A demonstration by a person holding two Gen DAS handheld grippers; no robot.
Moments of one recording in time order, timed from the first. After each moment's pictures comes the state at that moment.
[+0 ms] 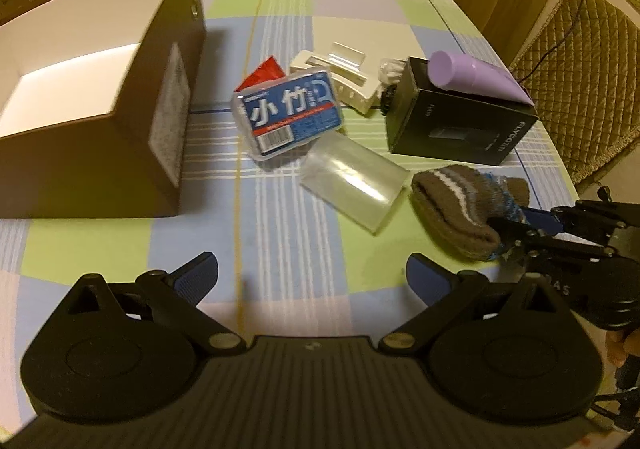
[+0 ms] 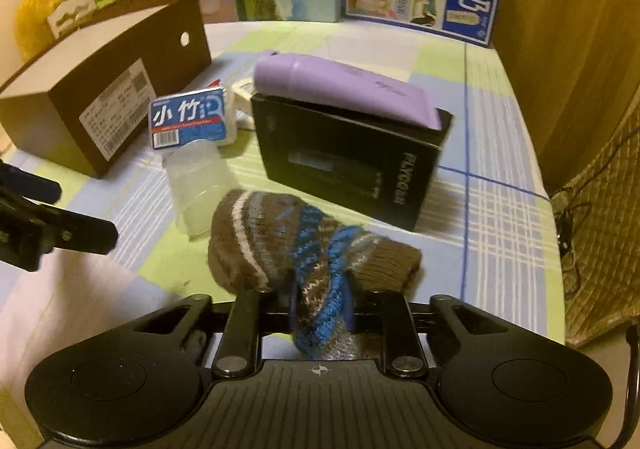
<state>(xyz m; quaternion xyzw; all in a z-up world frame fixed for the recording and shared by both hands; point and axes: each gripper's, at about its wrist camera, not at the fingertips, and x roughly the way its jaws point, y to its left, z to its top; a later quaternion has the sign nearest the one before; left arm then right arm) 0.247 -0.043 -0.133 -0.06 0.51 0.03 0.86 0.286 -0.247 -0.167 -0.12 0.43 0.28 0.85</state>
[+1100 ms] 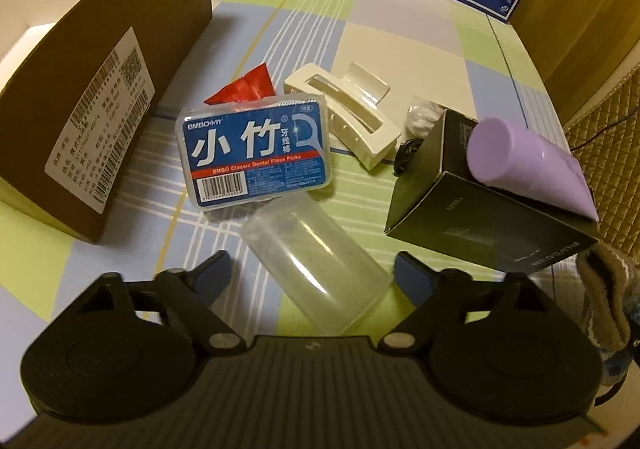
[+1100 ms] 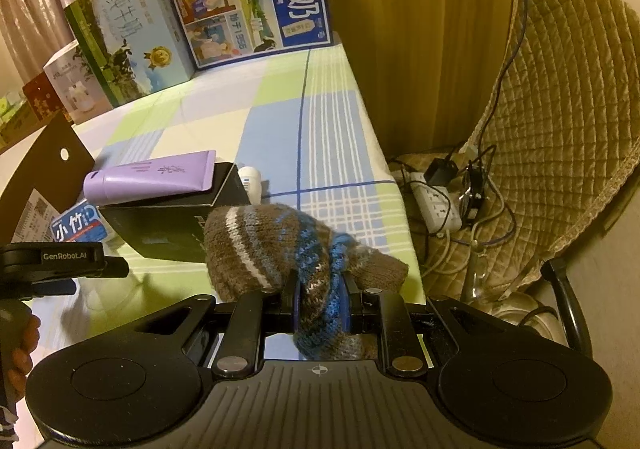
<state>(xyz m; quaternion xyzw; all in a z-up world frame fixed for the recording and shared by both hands) 0.326 -0.065 -0.172 -0.15 0.50 0.13 0.84 0.323 -0.341 -0.130 0.01 0.43 0.15 0.89</state>
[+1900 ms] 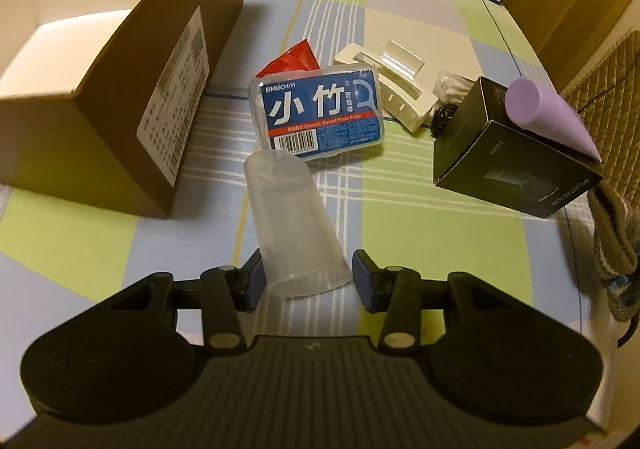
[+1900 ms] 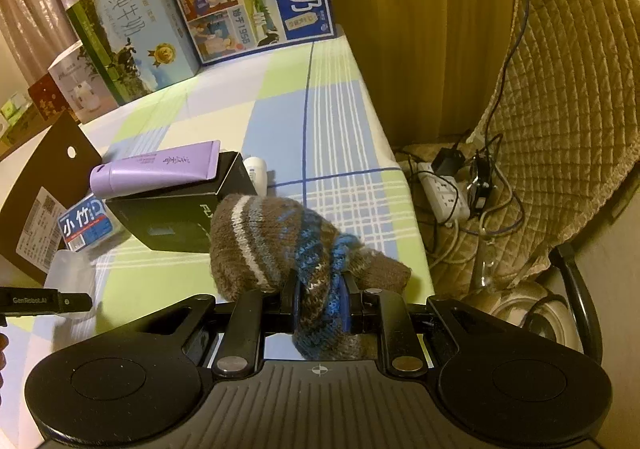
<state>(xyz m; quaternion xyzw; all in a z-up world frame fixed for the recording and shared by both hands) 0.287 -0.030 -0.165 -0.12 0.52 0.10 0.84 0.317 -0.344 -0.133 0.03 0.44 0.15 0.88</state>
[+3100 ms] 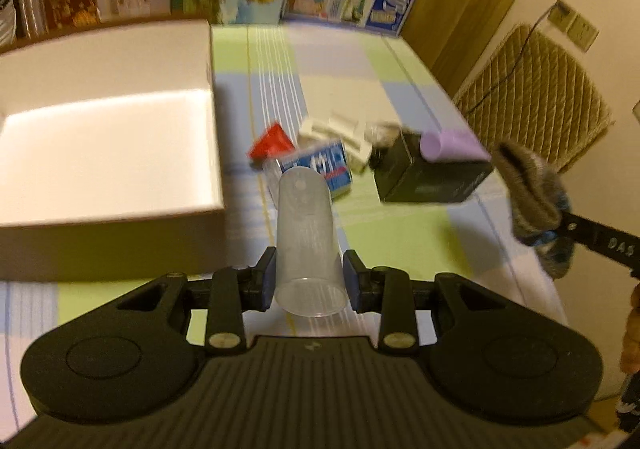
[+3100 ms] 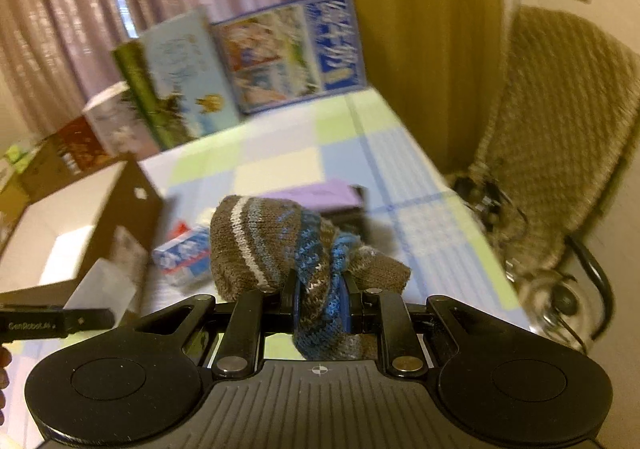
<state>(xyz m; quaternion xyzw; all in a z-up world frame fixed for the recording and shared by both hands) 0.236 0.049 -0.074 -0.10 0.46 -0.07 0.88 0.235 -0.236 -0.062 0.06 0.38 0.12 0.91</state>
